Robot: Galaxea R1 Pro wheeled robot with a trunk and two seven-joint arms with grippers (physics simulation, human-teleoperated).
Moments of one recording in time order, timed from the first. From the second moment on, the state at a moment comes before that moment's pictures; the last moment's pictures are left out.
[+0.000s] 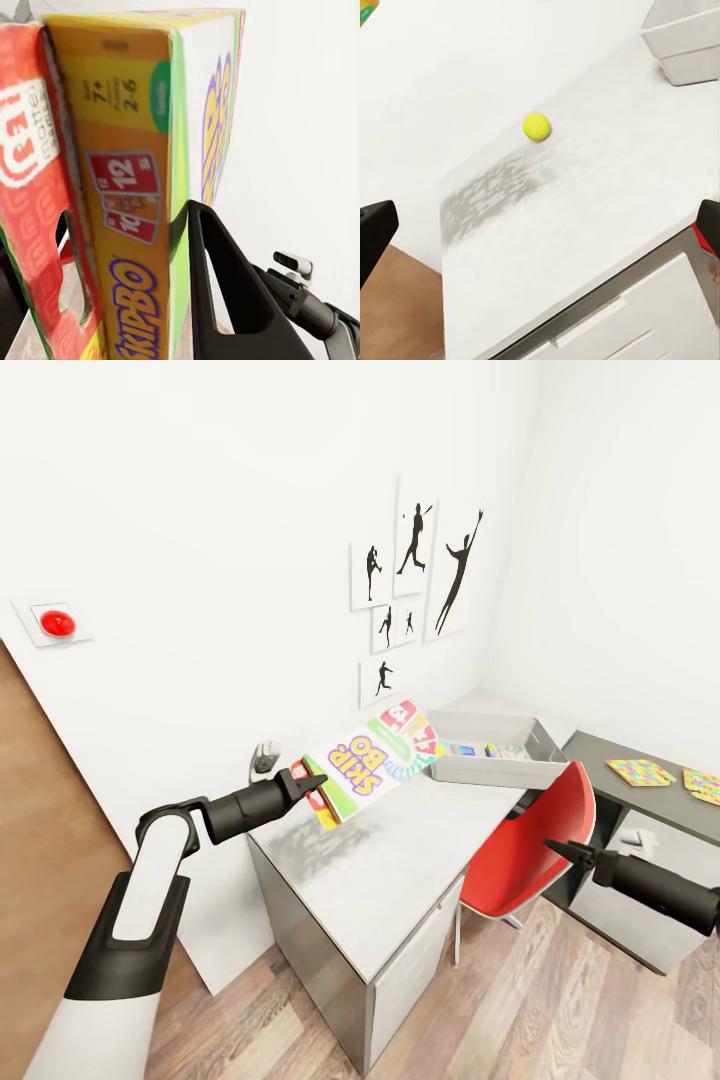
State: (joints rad) left arm -0.60 -0.02 -0.02 -1.60 1.08 1.01 -0.01; right arm -0.41 -0.29 -0.55 -1.39 -0.11 0.78 1.09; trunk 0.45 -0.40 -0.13
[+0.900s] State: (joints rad) left arm -0.60 -0.03 -0.03 -1.61 1.08 0.98 -0.02; right arm -0.40 -0.28 -0.55 -1.42 -0.11 0.78 1.09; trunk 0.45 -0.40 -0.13
